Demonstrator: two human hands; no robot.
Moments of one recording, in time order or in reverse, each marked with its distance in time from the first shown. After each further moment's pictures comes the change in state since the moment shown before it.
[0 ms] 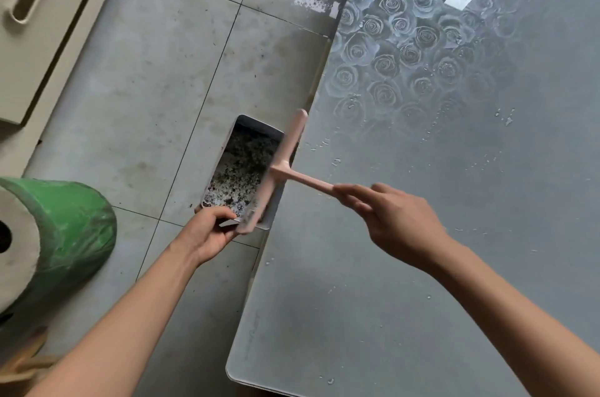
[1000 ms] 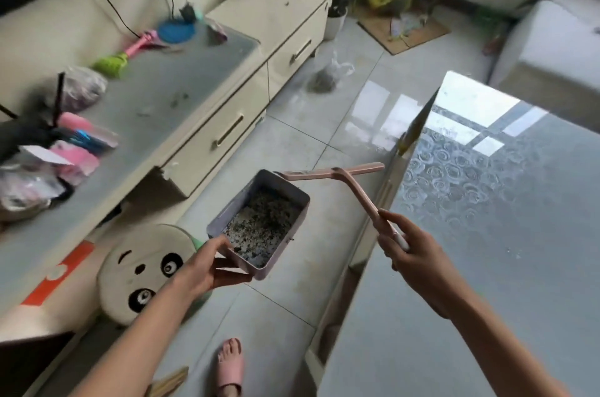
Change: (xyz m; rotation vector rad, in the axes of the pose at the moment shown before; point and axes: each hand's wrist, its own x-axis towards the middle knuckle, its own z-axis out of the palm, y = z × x) left_hand -0.273 0.150 -0.147 0.111 0.090 0.198; right_hand -0.082 -0.226 -0.154 0.654 0.207 -0.001
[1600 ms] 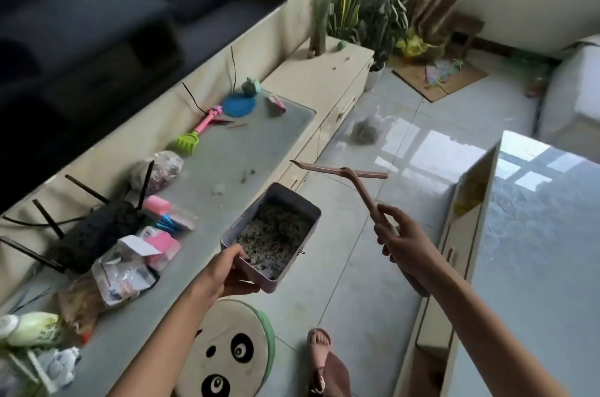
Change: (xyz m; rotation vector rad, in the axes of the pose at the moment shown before) left_hand -0.004 0.228 -0.128 0.146 0.073 0.103; right_hand 0.153 -0.227 0.094 0.167 0.010 0.038
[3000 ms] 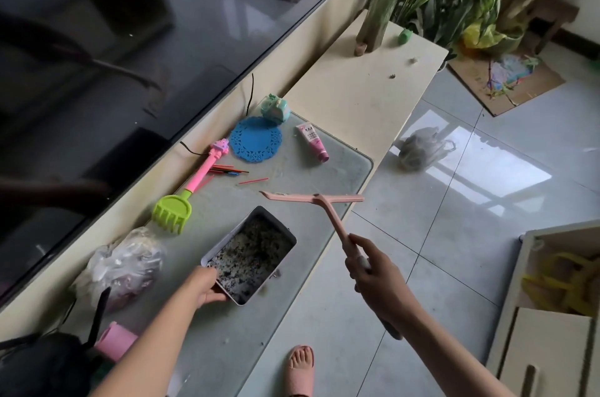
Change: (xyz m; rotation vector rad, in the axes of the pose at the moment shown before) left_hand 0.390 0.238 -0.106 0.153 0.294 -0.230; right_hand 0.381 -0.137 0.187 -0.198 -0.187 0.113
